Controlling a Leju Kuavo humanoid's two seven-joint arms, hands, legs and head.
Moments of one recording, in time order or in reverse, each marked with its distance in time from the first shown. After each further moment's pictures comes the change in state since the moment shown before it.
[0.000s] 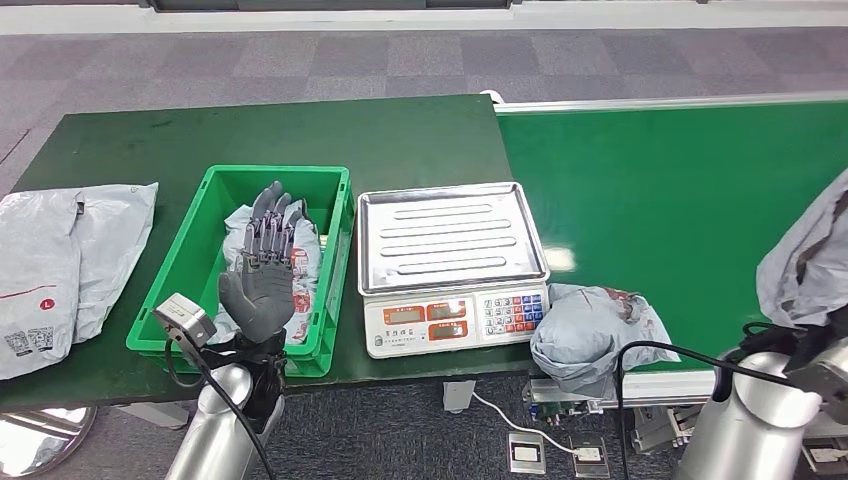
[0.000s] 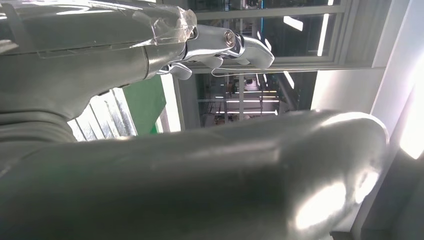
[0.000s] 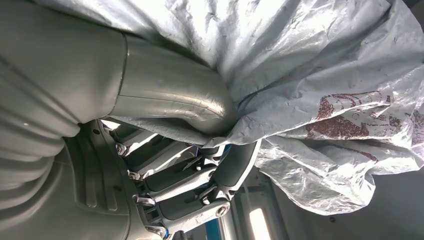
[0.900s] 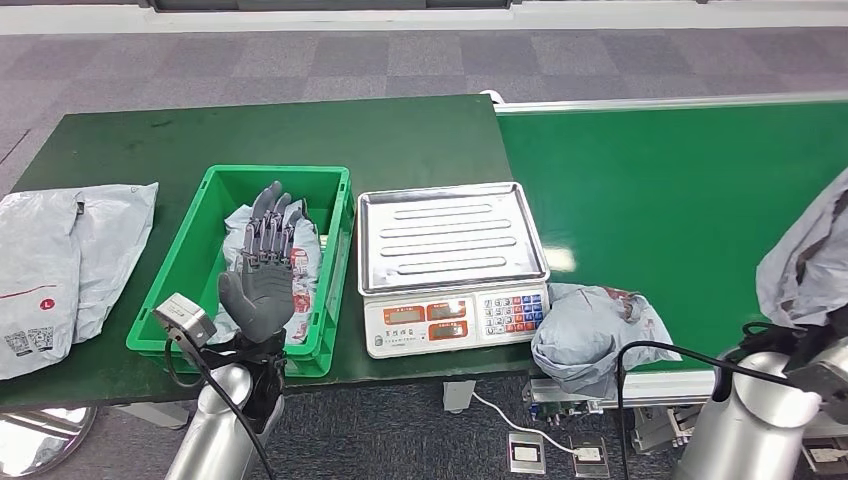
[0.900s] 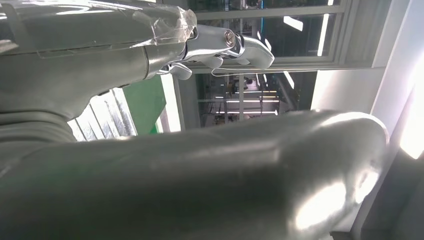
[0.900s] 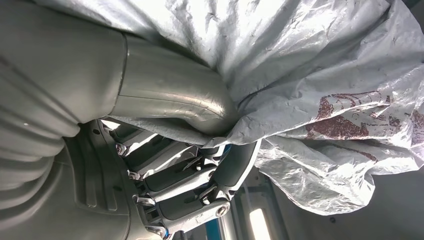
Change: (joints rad) left arm -0.001 0.000 0.000 0.000 0.003 -0.002 0.005; right arm -0.004 -0.002 0.003 0.008 0.018 0.015 0.018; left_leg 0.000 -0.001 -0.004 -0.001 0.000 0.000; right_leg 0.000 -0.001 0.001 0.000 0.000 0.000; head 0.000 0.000
